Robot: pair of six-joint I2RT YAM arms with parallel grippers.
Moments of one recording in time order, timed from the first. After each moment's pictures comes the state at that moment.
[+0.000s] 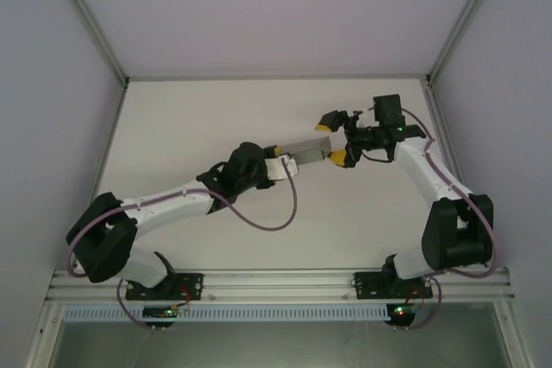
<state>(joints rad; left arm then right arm) -0.85 1.43 0.87 0.06 -0.08 0.71 0.12 1.45 1.11 -0.52 -0.88 0.98</state>
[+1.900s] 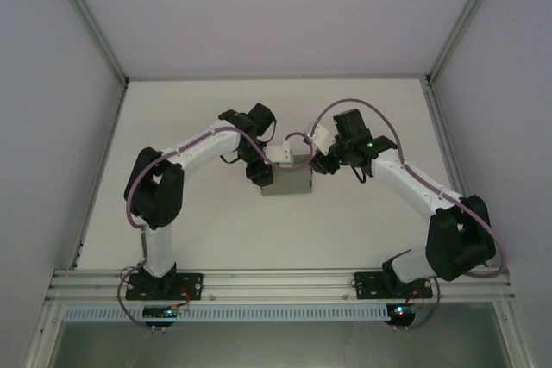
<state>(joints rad) -0.66 1.92 1.54 -1.02 0.31 0.79 0.44 1.42 1.04 -0.51 -0.26 -0.49</state>
